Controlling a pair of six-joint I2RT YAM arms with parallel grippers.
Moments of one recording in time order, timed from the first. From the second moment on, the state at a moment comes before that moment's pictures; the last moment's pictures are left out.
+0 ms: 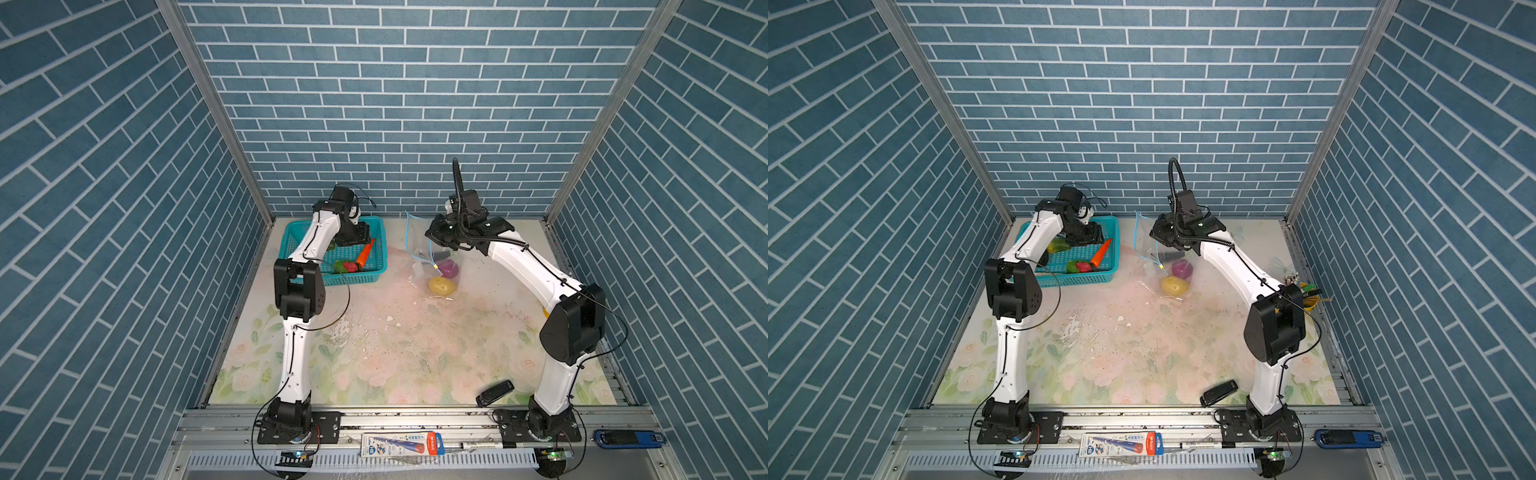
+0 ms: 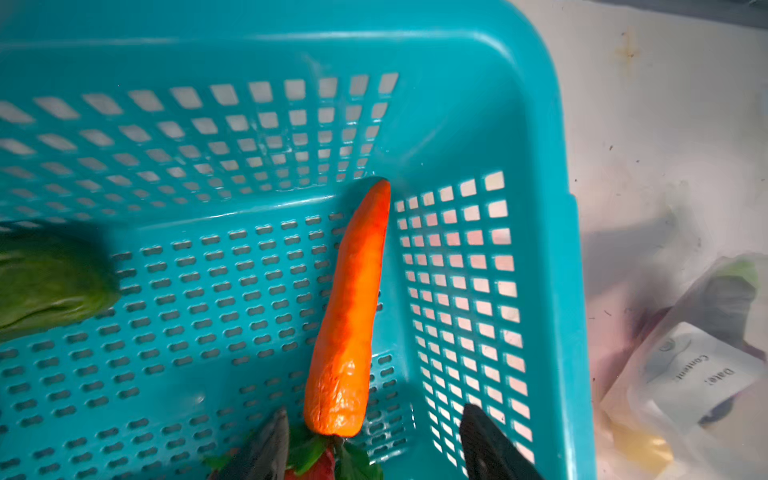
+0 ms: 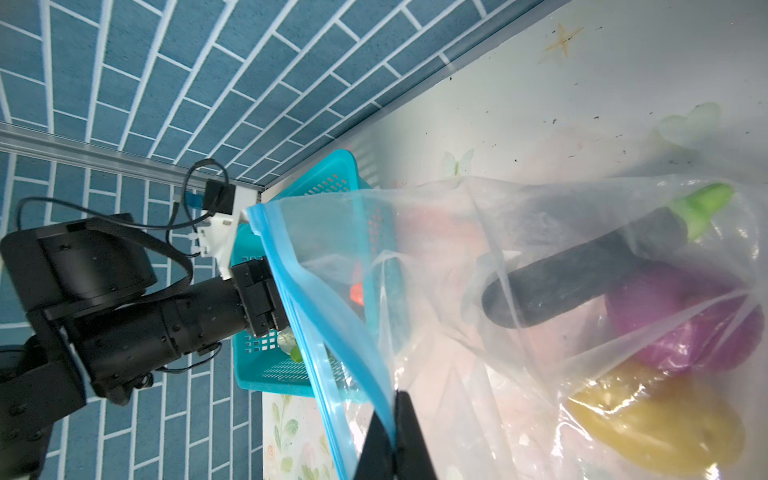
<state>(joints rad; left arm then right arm) -0.17 2.39 2.30 -1.08 0.24 -0.16 0.56 1.87 1.78 -0.61 -0.21 0.84</state>
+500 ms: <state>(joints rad) -0.21 2.56 2.43 -1.07 0.22 -0.12 0.56 1.87 1.78 -0.61 -0.21 0.84</state>
